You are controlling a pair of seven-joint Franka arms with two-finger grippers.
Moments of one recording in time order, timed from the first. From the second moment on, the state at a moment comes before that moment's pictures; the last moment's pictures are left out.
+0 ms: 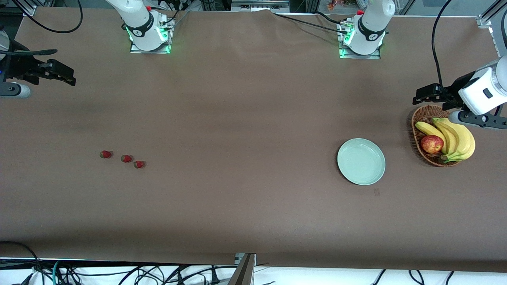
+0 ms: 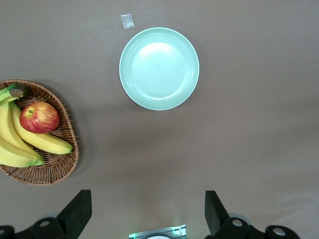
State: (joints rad) left arm 0.09 0.10 -0.07 -1.60 -0.11 1.48 0.12; right arm 0.02 0.05 0.03 -1.48 -0.04 1.37 0.04
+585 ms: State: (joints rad) left arm 0.14 0.12 -0.08 -1.59 -0.21 1.44 0.13; right arm 0.02 0.10 0.03 -1.48 -0.03 1.46 0.04
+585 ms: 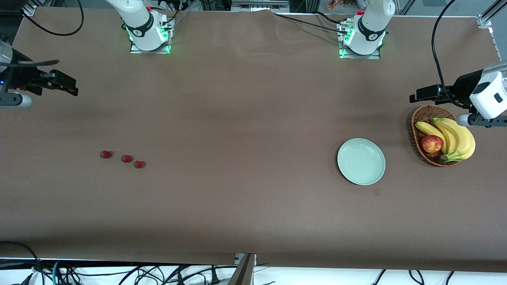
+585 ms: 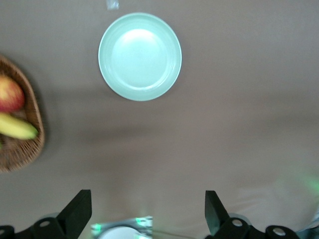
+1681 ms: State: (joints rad) left arm 0.12 0.14 -0.10 -1.54 -0.07 1.48 0.24; right arm 0.06 0.52 0.04 -1.50 0.00 1.87 0.04
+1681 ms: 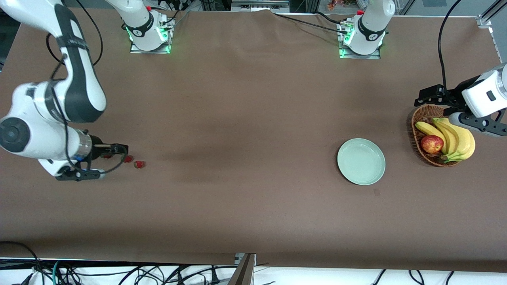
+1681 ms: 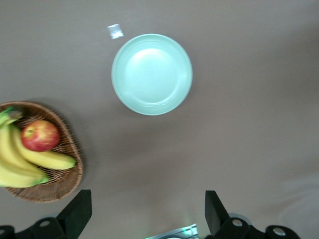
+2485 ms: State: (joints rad) left arm 0.12 0.14 -0.12 -1.54 -0.06 1.48 0.23; right arm 0.06 0.68 0.04 -1.66 0.00 2.29 0.02
